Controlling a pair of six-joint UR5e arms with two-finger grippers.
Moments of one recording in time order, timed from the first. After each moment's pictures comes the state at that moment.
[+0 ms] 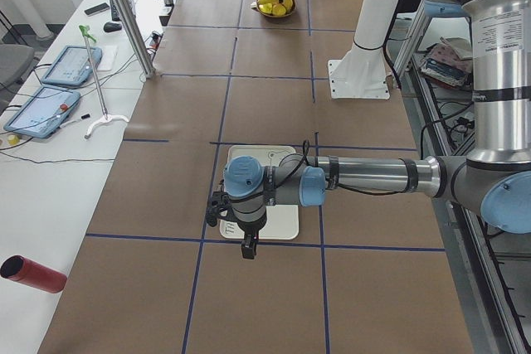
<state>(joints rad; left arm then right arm) -1.55 -1.42 -1.72 -1.55 -2.32 0.12 0.82 -1.79 2.09 -1.24 2.06 0.76</state>
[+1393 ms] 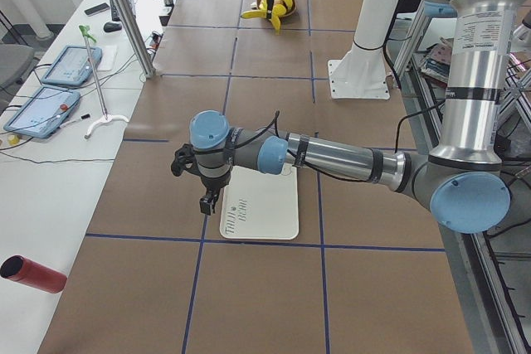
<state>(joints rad) -1.42 -1.65 -1.70 -1.67 -2.49 -0.15 0.59 -1.15 1.98 -1.22 1.98 1.32</state>
